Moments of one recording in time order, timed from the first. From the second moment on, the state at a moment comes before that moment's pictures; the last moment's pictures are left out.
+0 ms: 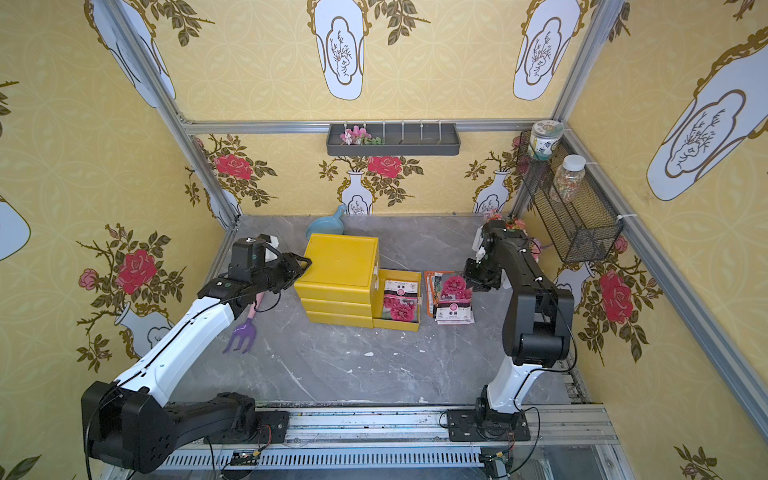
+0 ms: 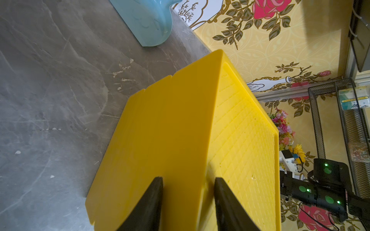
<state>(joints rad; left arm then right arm) -0.23 1.23 0.97 -0.42 0.28 -0.83 -0.11 1.77 1.45 -1.13 -0.18 0.19</state>
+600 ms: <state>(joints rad) -0.23 1.25 0.99 -0.43 0.28 -0.83 0.16 1.75 1.52 -1.09 -0.18 0.30</state>
